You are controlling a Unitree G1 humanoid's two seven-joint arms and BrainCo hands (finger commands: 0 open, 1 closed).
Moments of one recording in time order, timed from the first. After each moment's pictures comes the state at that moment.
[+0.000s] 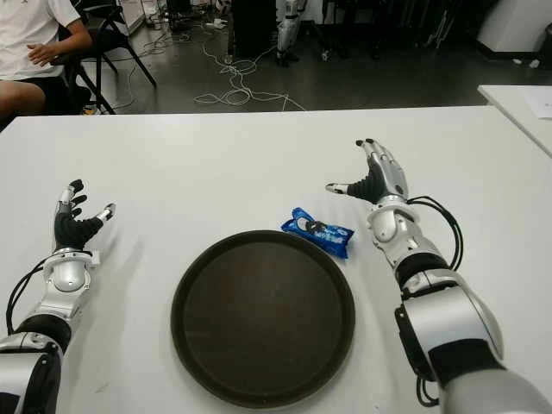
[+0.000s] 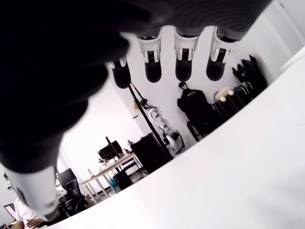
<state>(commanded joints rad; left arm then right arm) -0.55 0.27 0.09 1.22 0.17 -0.54 0.40 -0.82 -0.30 0.27 1.32 -0.52 -0.37 -0.47</state>
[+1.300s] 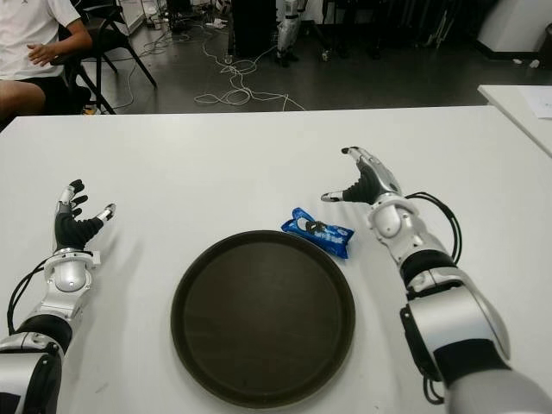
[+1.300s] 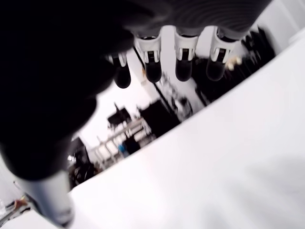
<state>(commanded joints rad) -0.55 0.26 0.08 1.21 0.18 -0.55 0.42 -0.82 -0.36 0.25 1.23 -0.44 -0.38 -0.12</state>
